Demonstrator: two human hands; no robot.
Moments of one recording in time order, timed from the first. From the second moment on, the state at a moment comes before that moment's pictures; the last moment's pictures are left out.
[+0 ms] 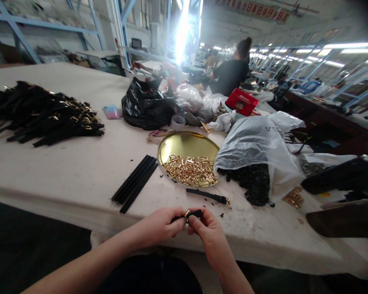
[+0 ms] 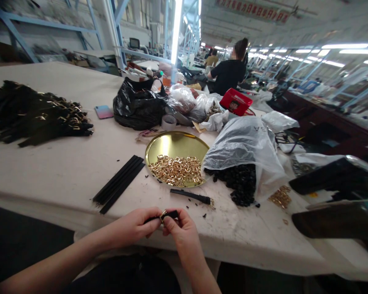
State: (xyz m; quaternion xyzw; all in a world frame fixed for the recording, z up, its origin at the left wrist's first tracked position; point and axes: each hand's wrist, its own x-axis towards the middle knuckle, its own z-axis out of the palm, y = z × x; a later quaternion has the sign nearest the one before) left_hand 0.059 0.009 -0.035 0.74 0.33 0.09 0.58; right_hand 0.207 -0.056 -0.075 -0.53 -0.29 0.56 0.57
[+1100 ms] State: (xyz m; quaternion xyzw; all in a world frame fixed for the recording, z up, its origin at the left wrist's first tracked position) left_hand 0.069 0.008 -0.049 0.65 0.35 0.06 0.67; right_hand 0.210 -0.058 -0.090 -0.54 -0.26 0.57 0.56
